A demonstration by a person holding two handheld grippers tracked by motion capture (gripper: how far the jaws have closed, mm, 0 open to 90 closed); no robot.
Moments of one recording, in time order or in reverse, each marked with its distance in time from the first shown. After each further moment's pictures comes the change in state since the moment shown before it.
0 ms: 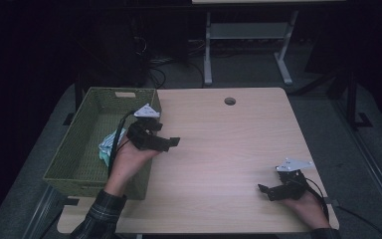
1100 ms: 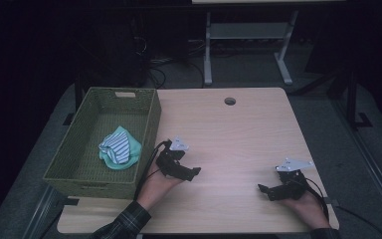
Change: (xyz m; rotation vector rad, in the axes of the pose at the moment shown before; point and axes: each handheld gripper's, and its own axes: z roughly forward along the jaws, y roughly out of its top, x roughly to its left) left arm -0.041 -0.065 0.084 0.113 -0.017 0.064; right arm 0.000 0.000 0.000 0.001 0.000 -0.002
